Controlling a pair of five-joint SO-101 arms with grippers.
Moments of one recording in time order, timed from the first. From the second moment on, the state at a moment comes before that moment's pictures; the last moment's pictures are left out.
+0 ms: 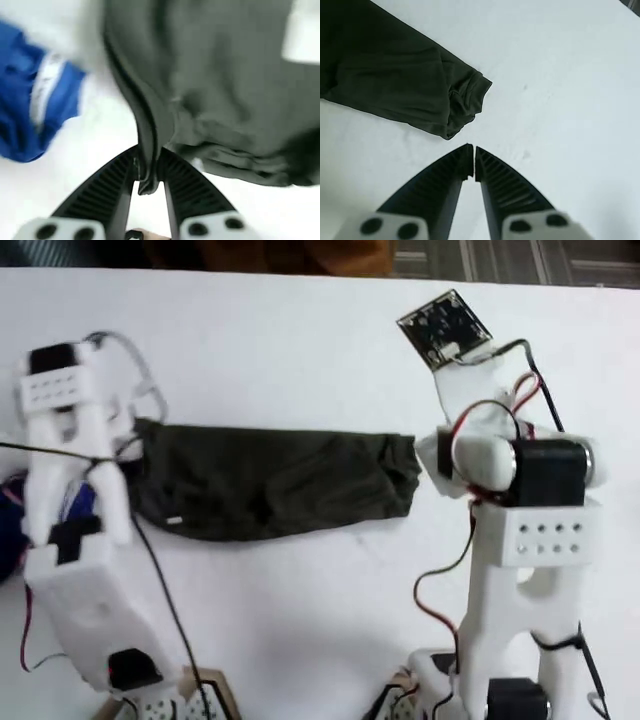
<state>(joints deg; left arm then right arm) -19.7 22.8 -21.5 101.7 5.6 -4.7 -26.7 -9.8 100.0 30.4</state>
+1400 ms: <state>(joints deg) 39.0 51.2 -75.2 98.9 5.8 40.7 -36.4 -9.6 100.1 48.9</state>
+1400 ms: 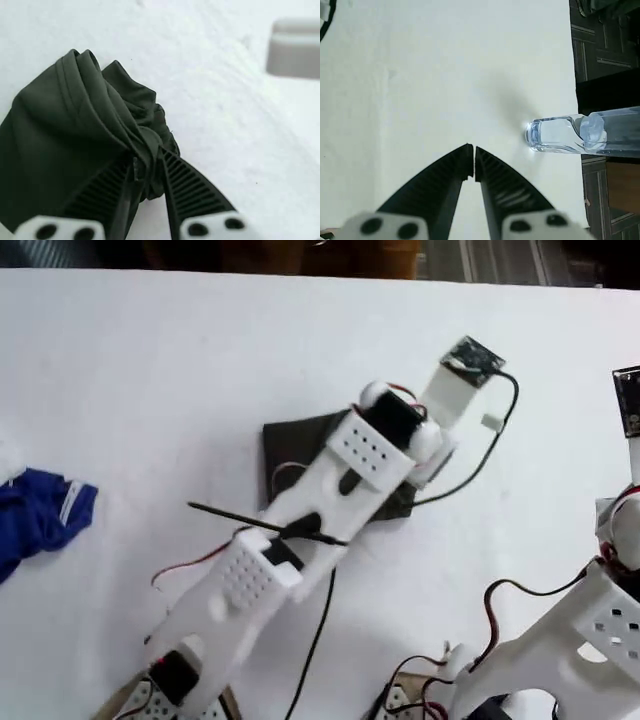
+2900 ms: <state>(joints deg) 3.2 44.0 -48.7 101.6 14.2 9.0 -33.1 12.9 82.9 43.0</state>
